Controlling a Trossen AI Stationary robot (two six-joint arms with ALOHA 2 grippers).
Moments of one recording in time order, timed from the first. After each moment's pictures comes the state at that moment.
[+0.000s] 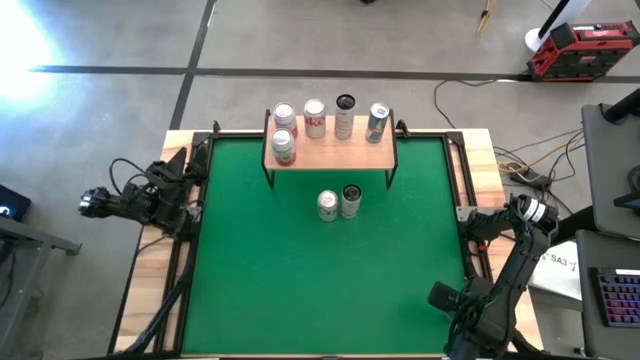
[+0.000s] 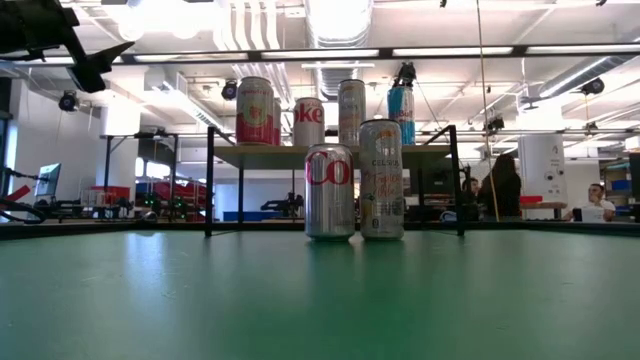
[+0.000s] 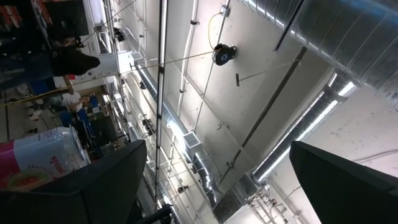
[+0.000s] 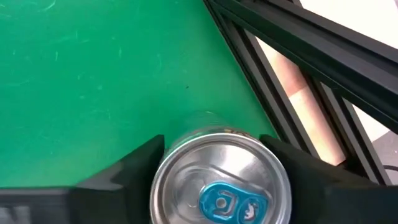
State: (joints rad) left arm -0.21 0.08 0.03 1.07 -0.86 -0.53; right arm 1.07 1.76 1.39 -1.44 -0.15 3.14
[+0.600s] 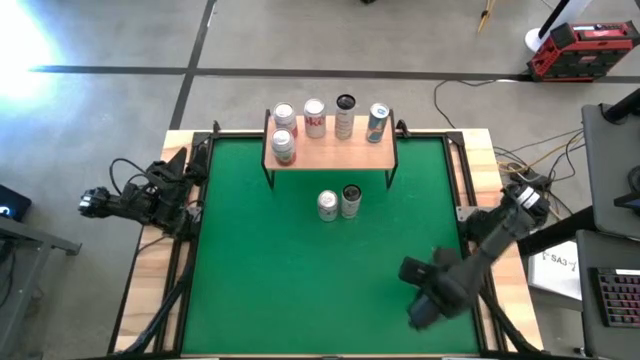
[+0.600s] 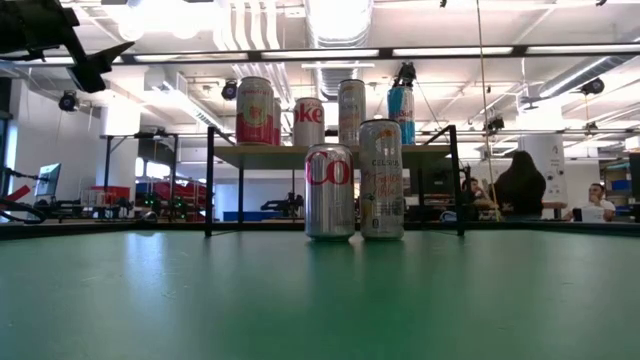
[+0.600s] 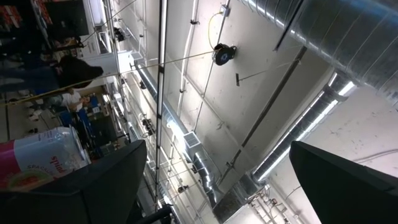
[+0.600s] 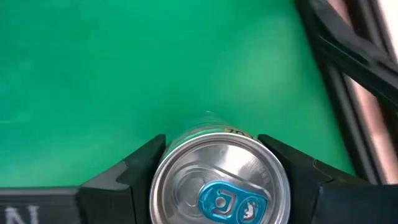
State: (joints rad) left arm -0.21 0.08 0.03 1.07 -0.86 -0.53; right arm 0.78 1.70 1.42 -1.53 0.02 2.75
